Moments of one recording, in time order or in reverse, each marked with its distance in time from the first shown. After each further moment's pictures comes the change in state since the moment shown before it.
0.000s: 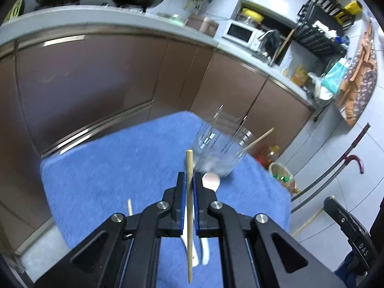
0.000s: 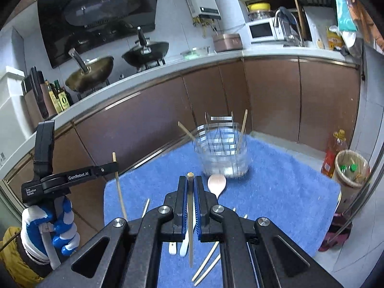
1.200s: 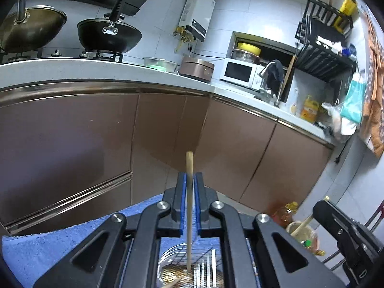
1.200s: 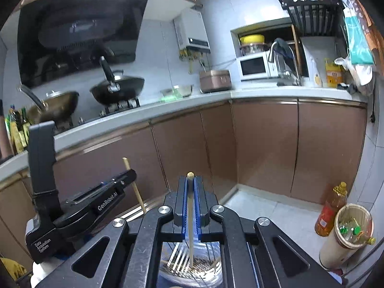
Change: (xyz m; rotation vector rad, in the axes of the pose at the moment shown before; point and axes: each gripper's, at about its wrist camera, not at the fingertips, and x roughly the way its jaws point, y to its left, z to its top) left arm 0.189 -0.081 0.127 0.071 -0.305 0.086; right arm 0.154 -0.069 0.110 -0.042 -0.183 -0.114
